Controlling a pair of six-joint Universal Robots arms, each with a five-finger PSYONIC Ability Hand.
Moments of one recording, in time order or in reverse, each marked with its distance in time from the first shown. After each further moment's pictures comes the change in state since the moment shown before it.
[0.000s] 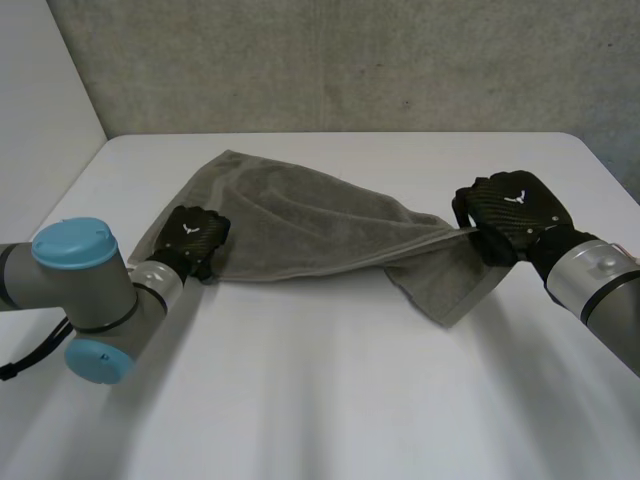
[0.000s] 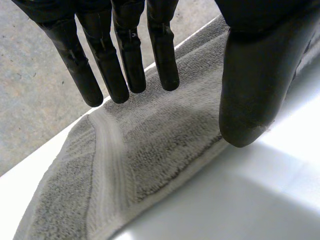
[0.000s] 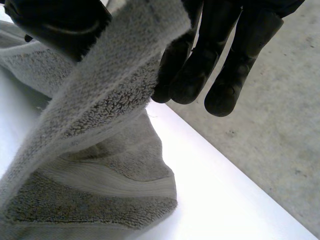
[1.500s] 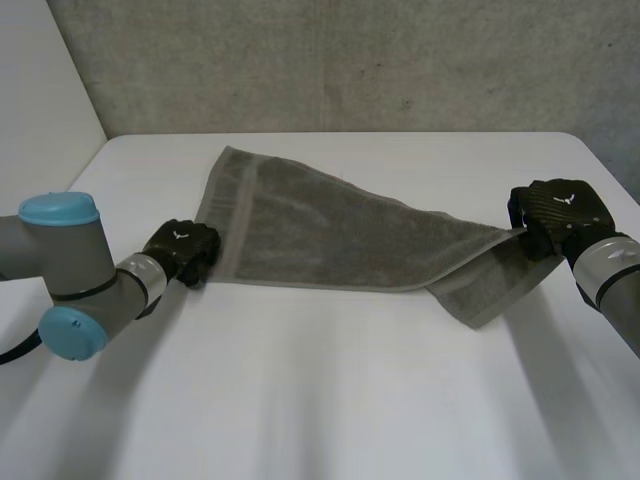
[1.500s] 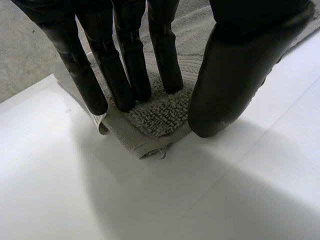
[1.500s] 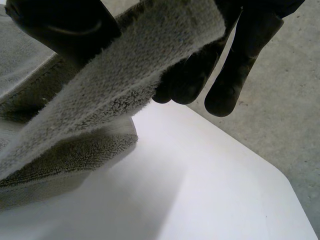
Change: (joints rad) left arm 0.075 -0.081 0.195 -0.327 0.079 -0.001; right arm -0.069 0.104 -0.058 0.004 0.205 0.043; left_hand 0.121 0.127 0.129 0.124 0.157; right_hand 0.000 0.000 0.000 0.000 0.000
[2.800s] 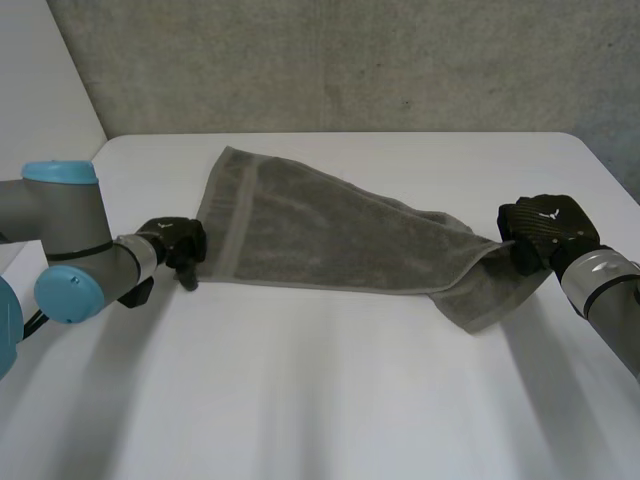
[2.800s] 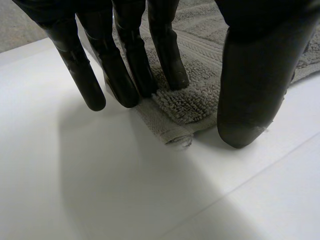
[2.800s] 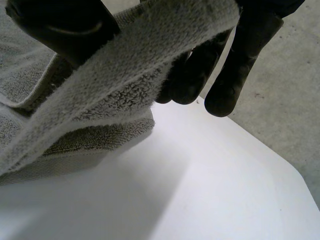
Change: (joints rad) left arm 0.012 -0.117 0.314 -0.317 -0.097 -0.155; right arm 0.017 0.042 0.009 -0.001 -0.002 -0.056; left_hand -0.046 -0.059 -0.061 -0.045 -0.062; right_hand 0.000 0.000 0.000 0.000 0.003
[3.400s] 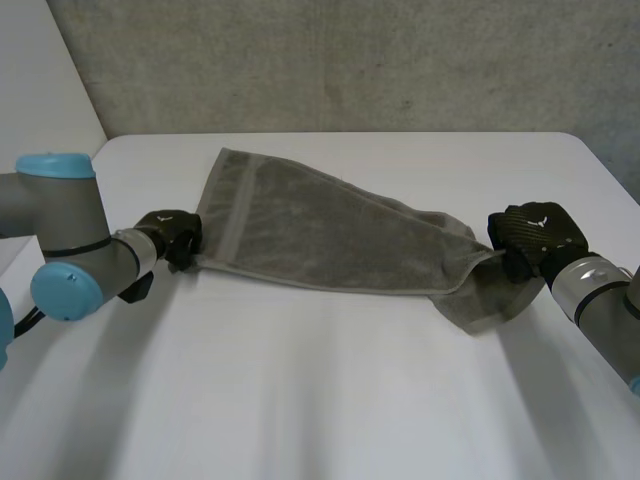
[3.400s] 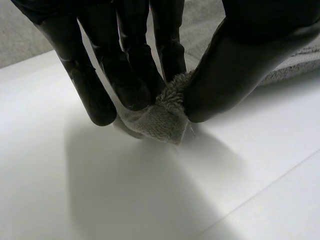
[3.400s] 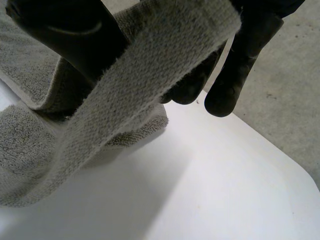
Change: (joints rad) left arm -0.010 0.051 -0.031 0.013 -0.002 -0.007; right arm 0.023 0.011 0.010 0.000 0.000 -0.028; left_hand 0.637 0.642 0.654 0.647 0.588; right_hand 0.000 0.000 0.000 0.000 0.000
